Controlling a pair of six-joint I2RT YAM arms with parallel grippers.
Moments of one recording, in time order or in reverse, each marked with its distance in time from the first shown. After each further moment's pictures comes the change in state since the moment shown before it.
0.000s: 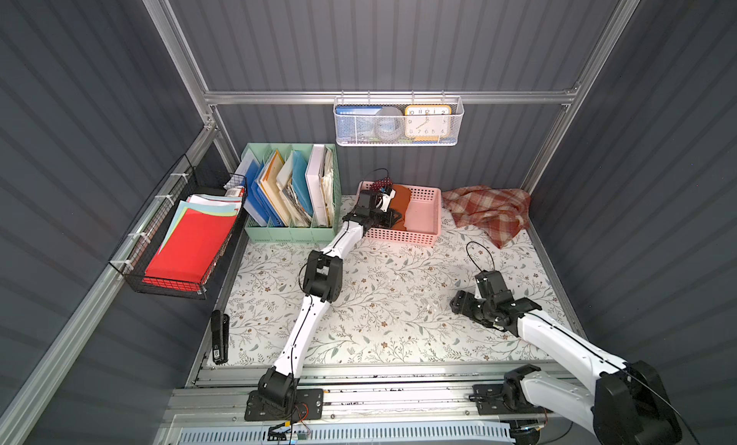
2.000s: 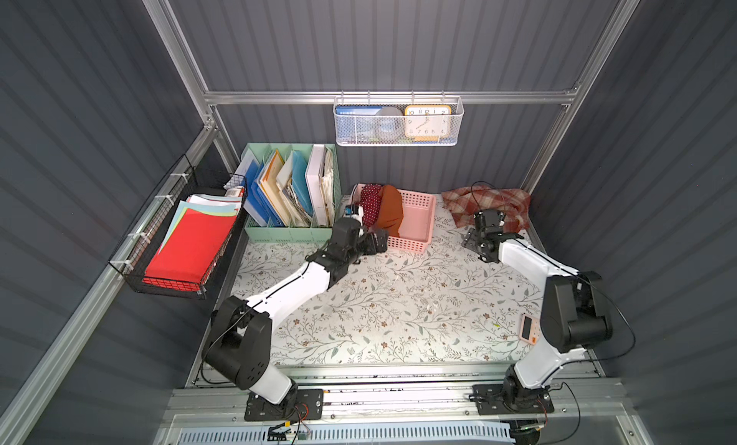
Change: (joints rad) left arm -0.143 -1.331 -1.608 0.323 -0.525 -0.388; right arm -0.197 0.700 0.769 0.029 0.427 -0.091
